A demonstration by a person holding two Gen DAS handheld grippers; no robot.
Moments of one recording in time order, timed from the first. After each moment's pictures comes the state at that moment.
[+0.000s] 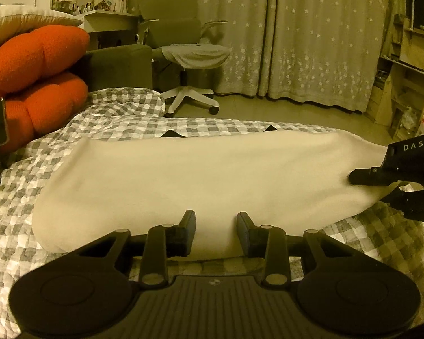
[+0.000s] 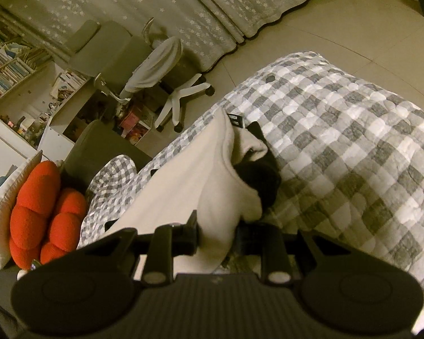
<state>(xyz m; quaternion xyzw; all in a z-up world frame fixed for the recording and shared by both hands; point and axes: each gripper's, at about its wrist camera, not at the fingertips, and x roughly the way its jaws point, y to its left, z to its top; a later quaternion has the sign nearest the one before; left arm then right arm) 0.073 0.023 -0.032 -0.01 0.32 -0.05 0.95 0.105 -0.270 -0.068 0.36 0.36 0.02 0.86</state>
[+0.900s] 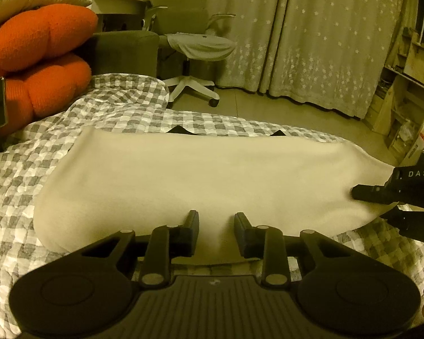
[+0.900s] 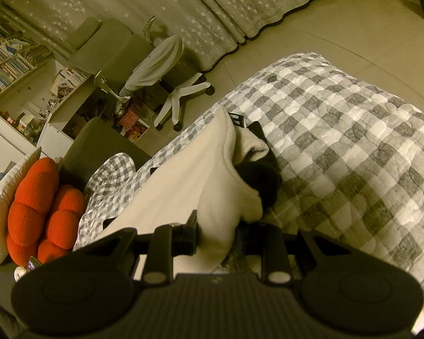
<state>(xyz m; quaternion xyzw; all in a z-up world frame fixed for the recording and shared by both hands) 0.084 0.043 -0.025 -0.06 0.34 -0.06 0.94 0.105 -0.269 -0.068 0.36 0.36 0.02 0.86</state>
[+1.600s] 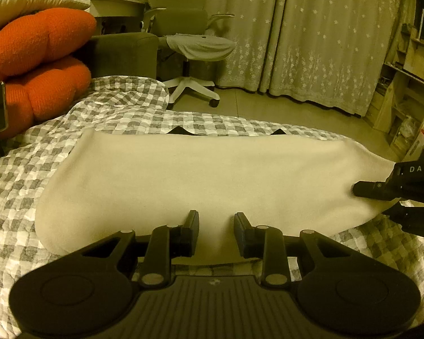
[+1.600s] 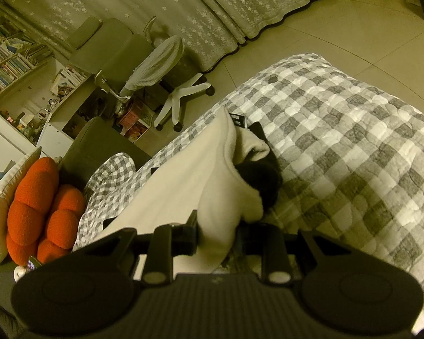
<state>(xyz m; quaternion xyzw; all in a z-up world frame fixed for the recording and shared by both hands) 0.083 0.040 -0.026 -0.04 0.34 -0.05 0.94 0.106 -0.268 -0.068 0.35 0.36 0.02 0.86</state>
